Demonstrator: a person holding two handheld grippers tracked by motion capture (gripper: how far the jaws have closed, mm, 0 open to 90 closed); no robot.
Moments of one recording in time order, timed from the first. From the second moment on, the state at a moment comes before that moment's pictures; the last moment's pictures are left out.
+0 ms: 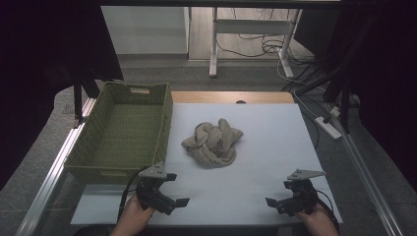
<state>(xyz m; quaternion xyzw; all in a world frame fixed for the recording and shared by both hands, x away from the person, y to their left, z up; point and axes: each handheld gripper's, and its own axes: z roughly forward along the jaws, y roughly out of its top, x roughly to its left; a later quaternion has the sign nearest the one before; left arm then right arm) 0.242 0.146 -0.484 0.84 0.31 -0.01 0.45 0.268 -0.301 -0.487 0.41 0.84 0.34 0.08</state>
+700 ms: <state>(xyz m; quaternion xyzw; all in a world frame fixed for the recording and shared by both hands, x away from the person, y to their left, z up) 0.210 0.195 -0.489 0.82 0.36 0.02 0.44 0.269 -0.300 -0.487 0.41 0.84 0.34 0.07</state>
